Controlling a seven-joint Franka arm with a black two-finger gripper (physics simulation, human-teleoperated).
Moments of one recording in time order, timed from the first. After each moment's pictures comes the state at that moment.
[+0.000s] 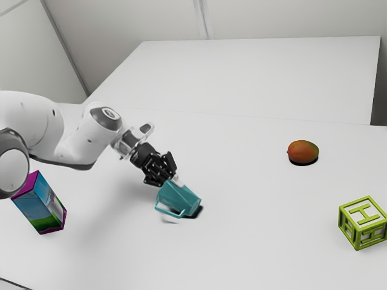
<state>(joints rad) -0.18 0.28 0.29 -2.06 -0.93 1.78 0.39</state>
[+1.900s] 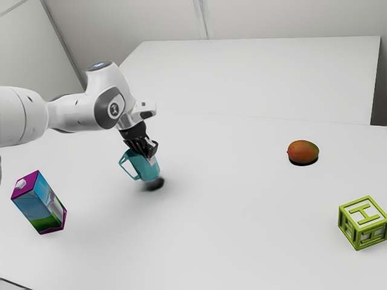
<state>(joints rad) -0.29 0.13 0.30 -2.06 -0.16 2.19 0.34</state>
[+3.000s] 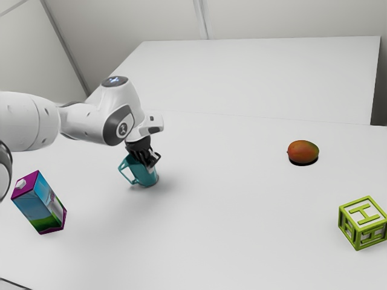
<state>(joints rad) -0.31 0.17 0.30 -2.12 0.02 2.32 0.22</state>
